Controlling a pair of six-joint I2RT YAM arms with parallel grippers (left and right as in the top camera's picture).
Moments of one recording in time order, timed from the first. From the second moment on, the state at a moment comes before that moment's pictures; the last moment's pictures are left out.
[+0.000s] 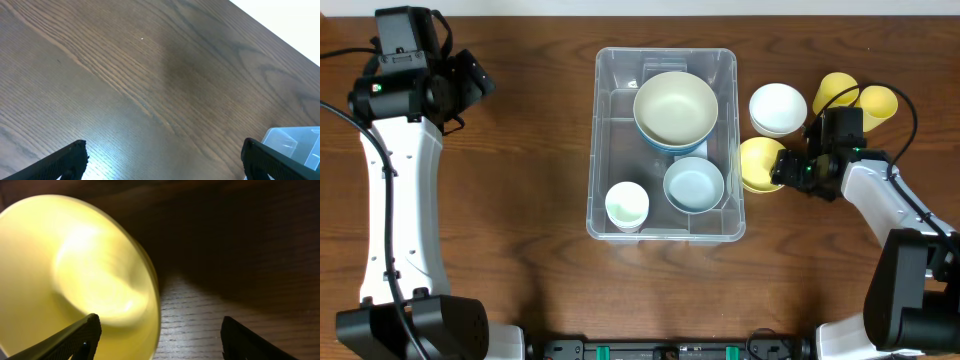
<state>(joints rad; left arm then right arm) 0.15 1.62 1.68 -1.02 -0.15 -0.46 -0.08 1.68 0.95 -0.53 -0.17 0.21</state>
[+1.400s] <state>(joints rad) 0.15 1.62 1.68 -1.02 -0.15 -0.46 -0.08 1.68 0.95 -0.53 -0.12 0.25</state>
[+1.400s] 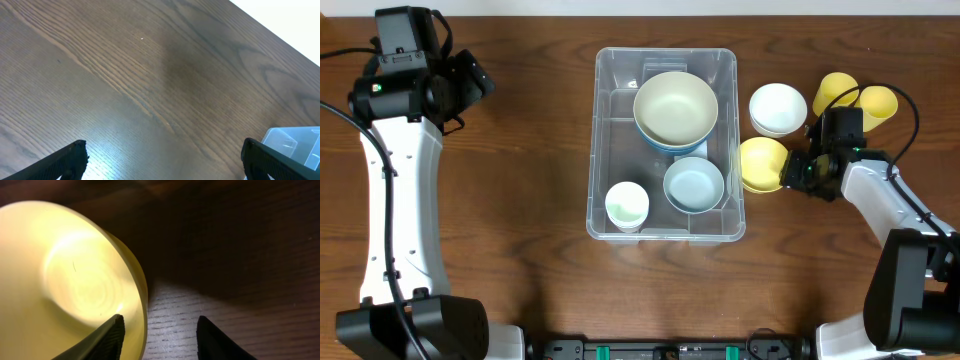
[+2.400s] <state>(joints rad) 0.15 1.62 1.68 -1.02 -0.15 -0.46 -0.08 1.68 0.94 -0.46 -0.12 0.28</state>
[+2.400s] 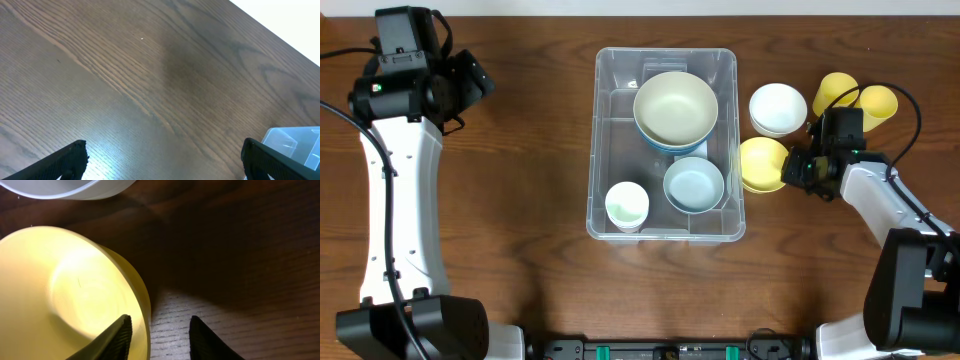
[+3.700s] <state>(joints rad) 0.15 1.62 1.68 -1.02 -0.15 -0.46 -0.11 1.58 1.07 -0.73 -0.11 0.28</state>
